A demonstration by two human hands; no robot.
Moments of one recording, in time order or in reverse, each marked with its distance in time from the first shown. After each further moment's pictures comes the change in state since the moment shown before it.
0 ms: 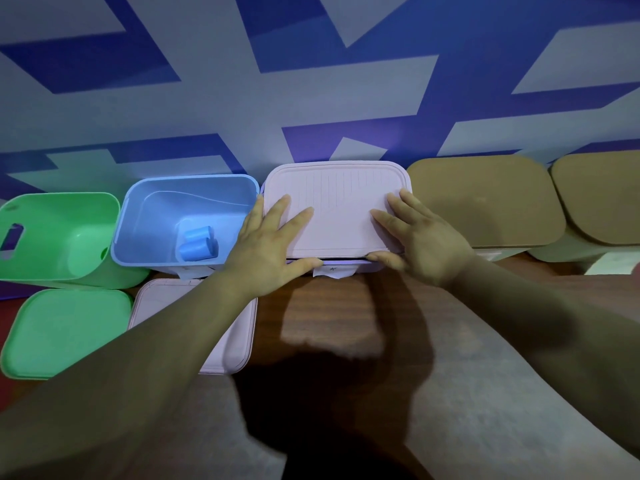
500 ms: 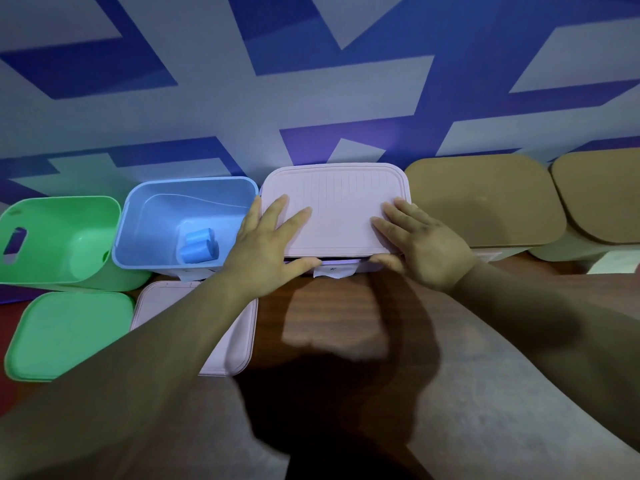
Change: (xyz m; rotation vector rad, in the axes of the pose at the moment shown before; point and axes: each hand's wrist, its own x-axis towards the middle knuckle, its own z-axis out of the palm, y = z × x) left_hand -0.001 0.000 0.000 -0.015 0.035 -0.014; right_hand -0.004 0.003 0.014 -0.078 0.230 -0.158
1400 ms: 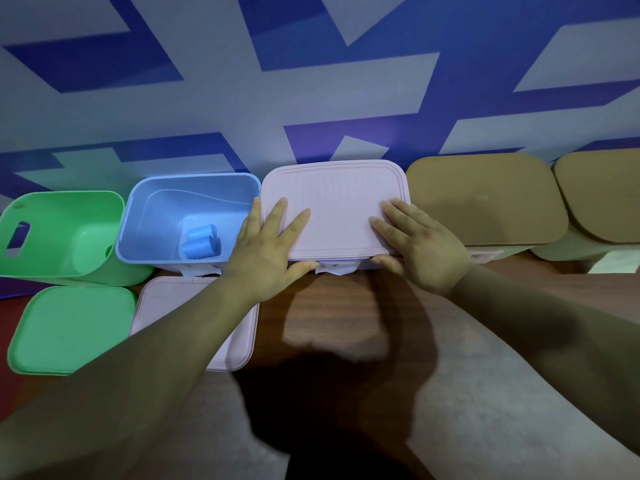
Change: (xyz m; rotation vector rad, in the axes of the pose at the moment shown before) left_hand -0.009 0.000 0.010 0.192 0.003 0.011; right_hand -0.005 -0.004 0.007 -0.011 -0.026 0.010
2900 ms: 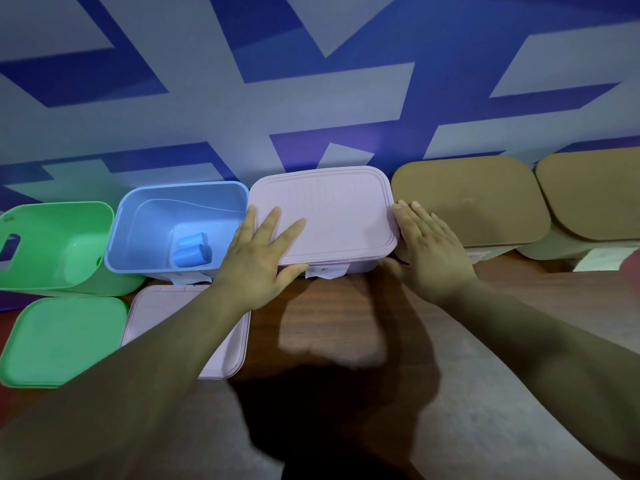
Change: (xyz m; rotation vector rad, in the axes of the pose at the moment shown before) left_hand -0.003 0.005 -0.003 -0.029 0.011 0.025; right_hand -0.025 -0.004 -0.017 0.111 -0.113 0.423
